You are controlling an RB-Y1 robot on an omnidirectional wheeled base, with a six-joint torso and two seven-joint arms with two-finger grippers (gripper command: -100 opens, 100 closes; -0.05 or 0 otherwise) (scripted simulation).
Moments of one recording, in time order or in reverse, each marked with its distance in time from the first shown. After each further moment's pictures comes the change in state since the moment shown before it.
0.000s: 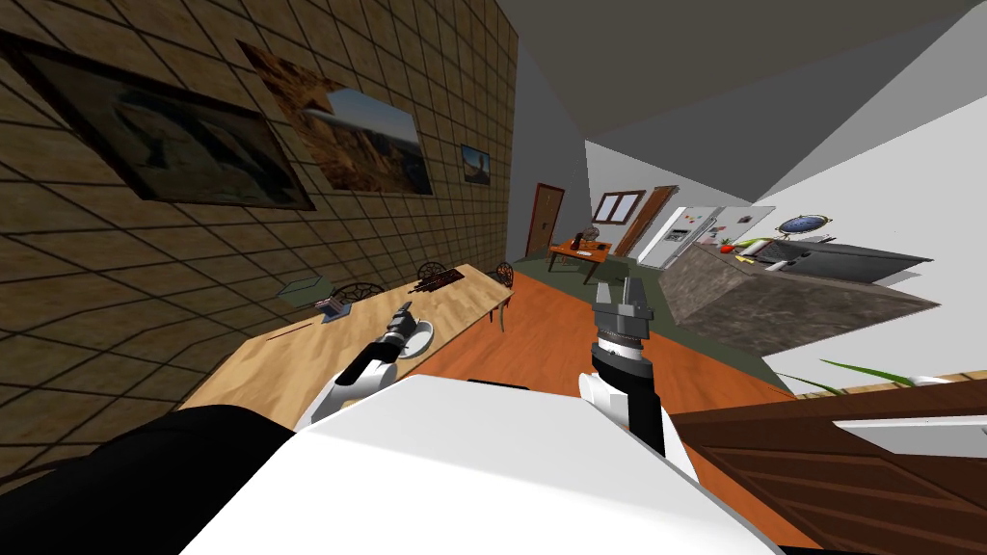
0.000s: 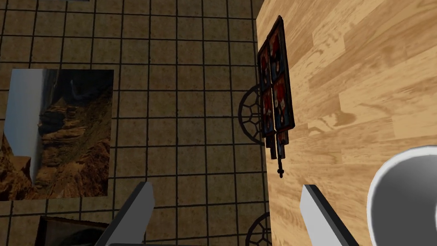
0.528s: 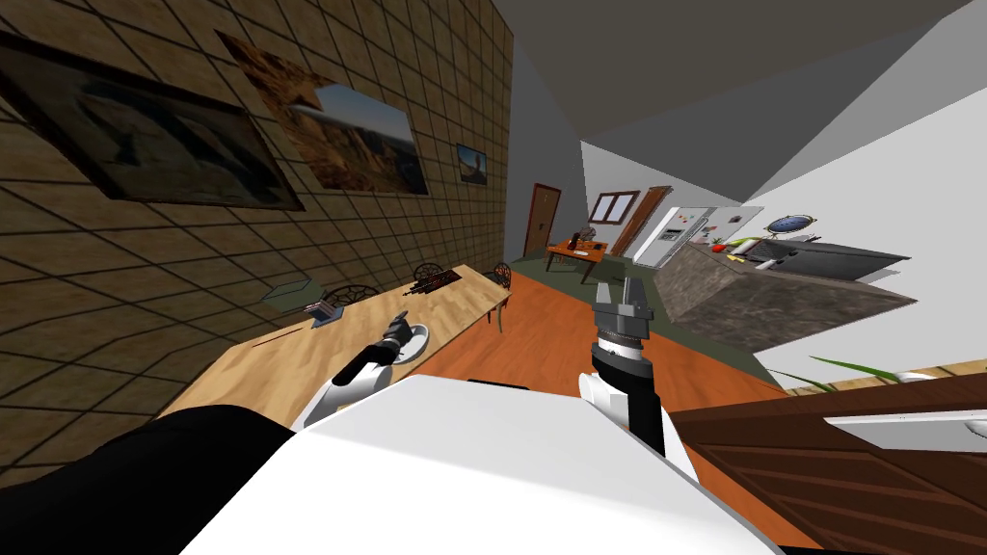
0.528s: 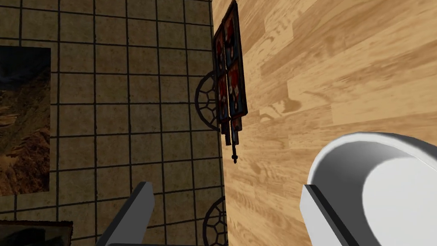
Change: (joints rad) left arm 0.010 -0.010 0.045 0.037 0.033 0.144 0.038; right arm 0.000 0.000 0.000 0.000 0.000 0.000 0.000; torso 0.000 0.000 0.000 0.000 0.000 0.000
